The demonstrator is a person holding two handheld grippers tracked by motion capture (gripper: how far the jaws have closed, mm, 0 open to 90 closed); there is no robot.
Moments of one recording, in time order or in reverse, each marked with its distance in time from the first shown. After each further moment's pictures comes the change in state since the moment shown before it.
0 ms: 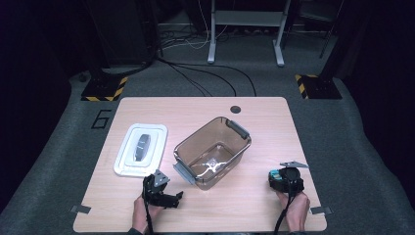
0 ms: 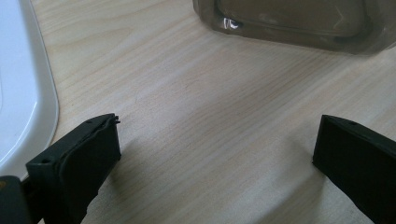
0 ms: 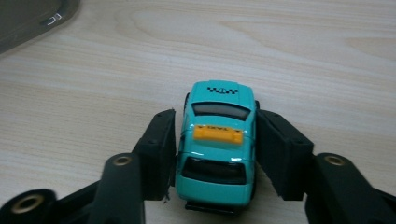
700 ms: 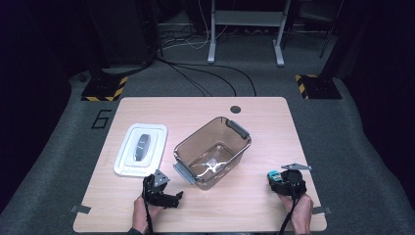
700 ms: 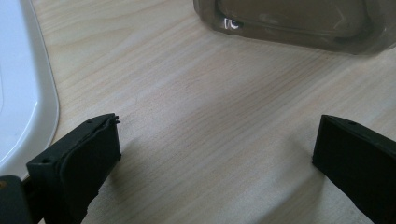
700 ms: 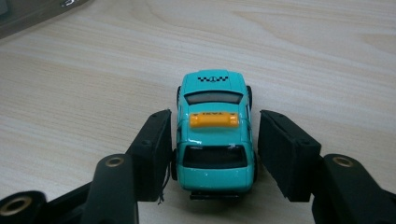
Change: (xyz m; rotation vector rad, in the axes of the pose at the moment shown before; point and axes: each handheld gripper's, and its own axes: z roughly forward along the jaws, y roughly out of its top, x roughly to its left) left arm 0.000 0.000 0.000 0.001 0.001 0.002; right arm -0.008 -0.007 -0.003 0.009 0.068 -0.054
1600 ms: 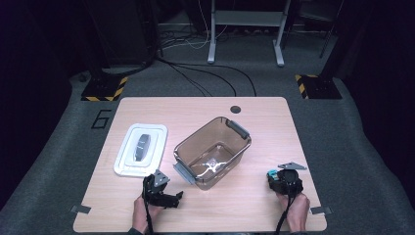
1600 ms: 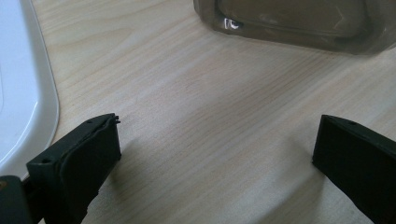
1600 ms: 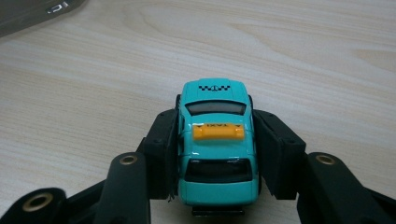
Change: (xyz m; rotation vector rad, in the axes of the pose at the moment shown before) left arm 0.000 0.000 0.000 -0.001 -0.002 -0.006; right arm 0.008 0.002 0.008 -0.032 -0.060 -0.032
